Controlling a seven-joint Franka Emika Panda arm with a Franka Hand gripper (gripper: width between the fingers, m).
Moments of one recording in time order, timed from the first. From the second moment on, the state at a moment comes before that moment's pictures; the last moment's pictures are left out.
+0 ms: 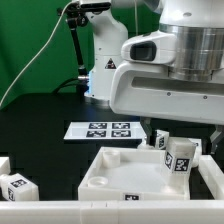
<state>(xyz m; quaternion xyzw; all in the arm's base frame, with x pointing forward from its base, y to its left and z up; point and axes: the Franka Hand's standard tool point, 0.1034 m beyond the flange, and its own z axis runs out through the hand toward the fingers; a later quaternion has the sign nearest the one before) 0.655 0.108 0.096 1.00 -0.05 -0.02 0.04</state>
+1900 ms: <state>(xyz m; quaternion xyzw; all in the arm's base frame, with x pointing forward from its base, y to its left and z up) 0.657 0.099 0.094 0.90 -0.43 0.00 0.02</state>
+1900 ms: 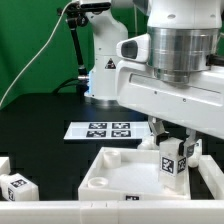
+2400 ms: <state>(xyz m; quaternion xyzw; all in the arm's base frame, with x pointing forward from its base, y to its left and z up) 0.658 0.095 0.093 0.79 -0.61 -0.02 0.00</state>
